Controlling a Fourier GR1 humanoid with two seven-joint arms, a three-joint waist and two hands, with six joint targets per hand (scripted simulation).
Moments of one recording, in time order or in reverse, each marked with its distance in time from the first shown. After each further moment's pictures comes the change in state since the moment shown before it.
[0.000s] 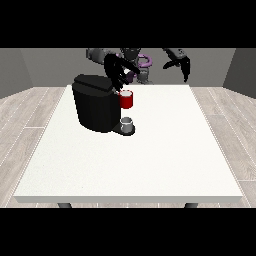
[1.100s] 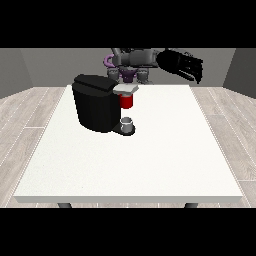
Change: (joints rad) left arm -0.152 0.025 -0.004 -0.046 0.052 -0.070 0.025; right arm -0.288 0.010 0.001 0.007 -0.008 0.024 -0.163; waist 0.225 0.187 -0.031
